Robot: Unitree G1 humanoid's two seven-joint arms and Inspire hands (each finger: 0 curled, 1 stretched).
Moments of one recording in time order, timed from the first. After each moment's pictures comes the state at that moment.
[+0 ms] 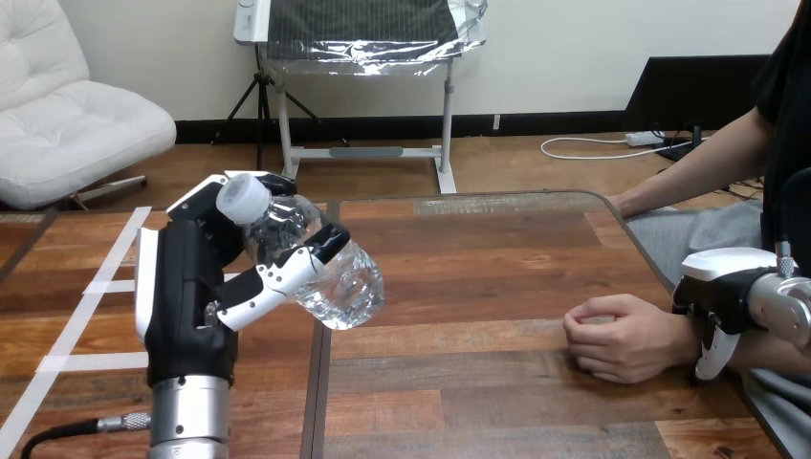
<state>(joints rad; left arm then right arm) 0.12 -0.01 0.03 -0.12 0.05 -0.33 0.07 -0.69 -0.73 0.50 0.93 -0.85 -0.11 0.41</state>
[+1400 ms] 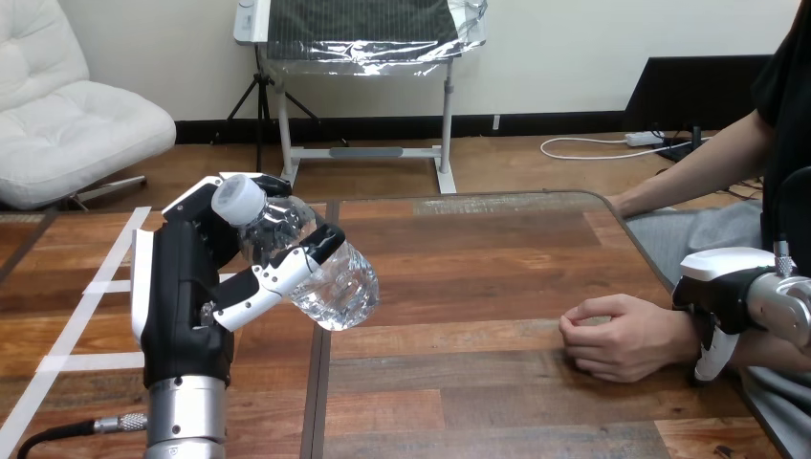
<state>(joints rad) 0.12 -0.01 0.04 -0.12 0.05 -0.32 0.07 -0.70 -0.73 0.51 0.95 -0.84 -0.13 0.40</state>
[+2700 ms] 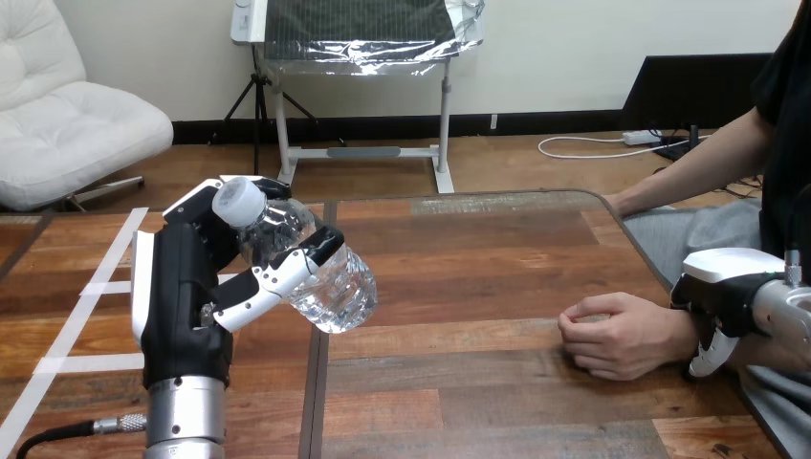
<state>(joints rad) 0.12 -0.01 0.04 -0.12 0.06 -0.31 0.07 -0.68 -0.73 0.51 0.99 -0.78 -0.16 0.28</state>
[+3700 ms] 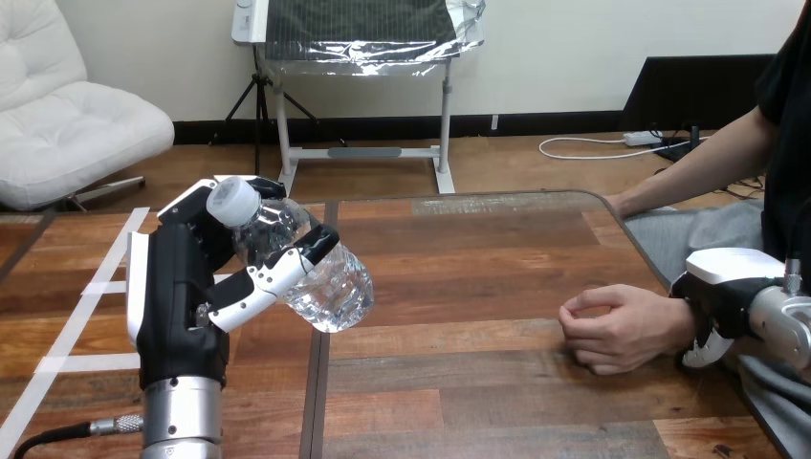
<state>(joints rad) 0.12 -0.01 0.05 -0.12 0.05 -0.31 0.07 -0.70 -0.69 0.51 1.09 -0.78 -0.16 0.18</state>
